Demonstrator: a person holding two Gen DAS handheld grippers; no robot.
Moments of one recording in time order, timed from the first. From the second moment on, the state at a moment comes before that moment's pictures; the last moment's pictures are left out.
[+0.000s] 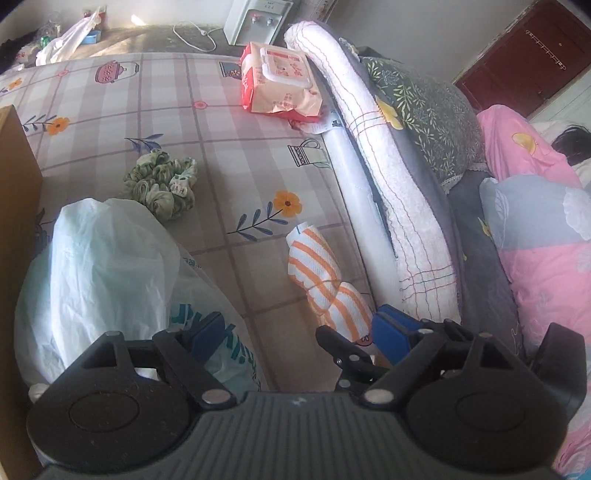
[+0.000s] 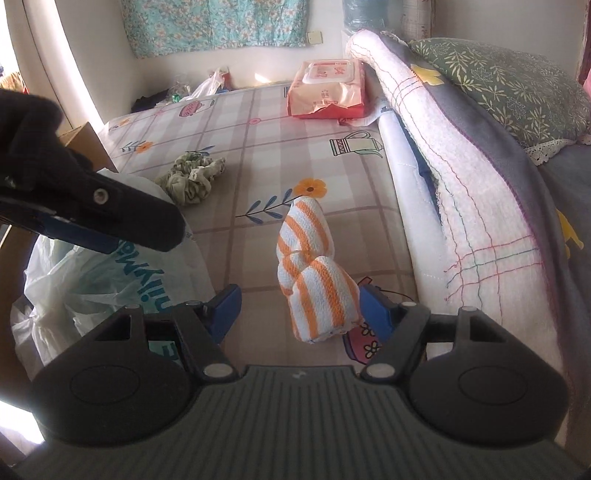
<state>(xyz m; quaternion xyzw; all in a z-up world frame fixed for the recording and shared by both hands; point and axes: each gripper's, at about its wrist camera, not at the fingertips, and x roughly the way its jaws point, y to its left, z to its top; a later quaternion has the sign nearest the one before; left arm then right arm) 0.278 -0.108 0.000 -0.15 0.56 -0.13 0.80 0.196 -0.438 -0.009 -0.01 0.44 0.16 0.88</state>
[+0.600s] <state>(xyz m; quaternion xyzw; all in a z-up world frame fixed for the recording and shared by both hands) 0.351 -0.157 -0.081 -0.19 0.65 -0.13 0.73 0.228 -0.428 -0.038 -0.01 0.47 0.17 0.87</state>
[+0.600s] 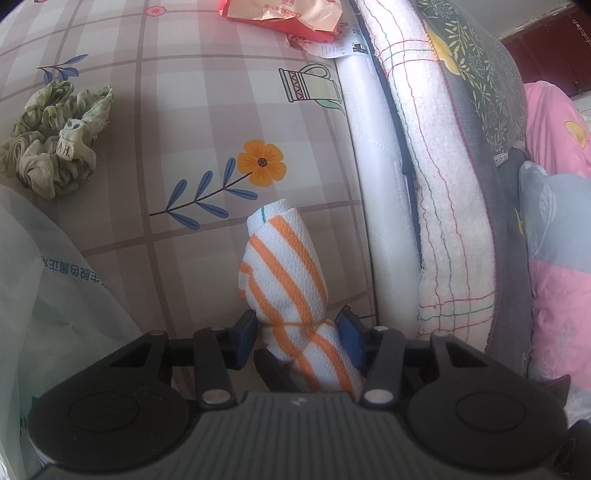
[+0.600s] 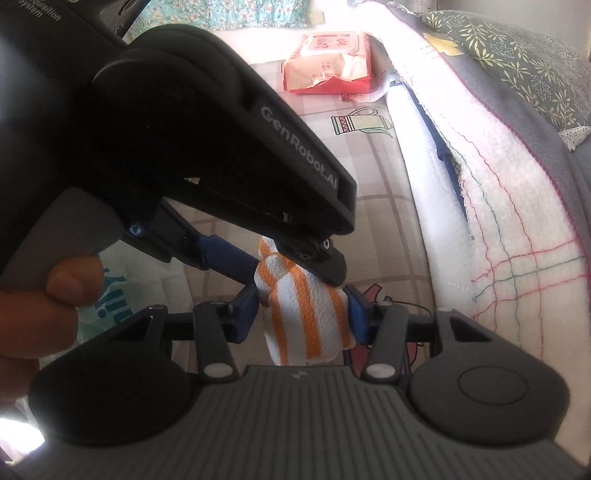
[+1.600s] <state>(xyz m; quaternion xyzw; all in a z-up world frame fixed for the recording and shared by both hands) 0.156 0.020 0.101 -0.28 0.46 -0.10 0.84 0.061 -0.318 0.124 -0.03 0.27 0.34 0.90</state>
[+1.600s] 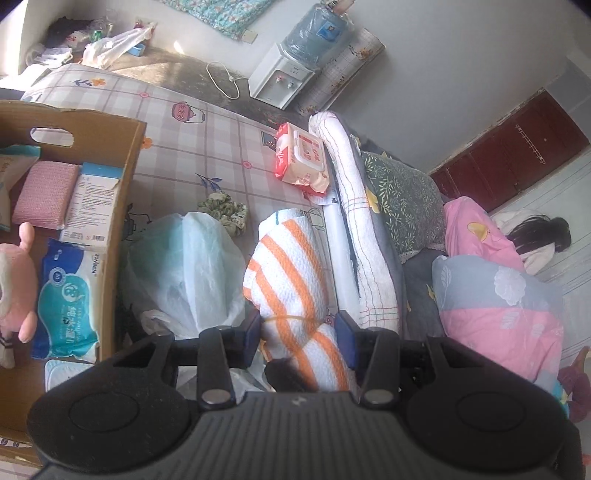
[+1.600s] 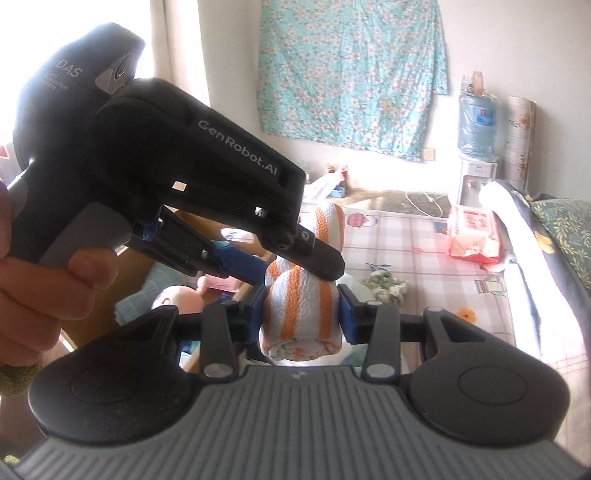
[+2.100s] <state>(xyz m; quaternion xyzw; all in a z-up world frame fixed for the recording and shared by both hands) 0.063 0.193 0.072 -0.35 0.44 0.07 0.83 0.027 -0.145 0.113 -0.03 0.36 0.53 0.77</state>
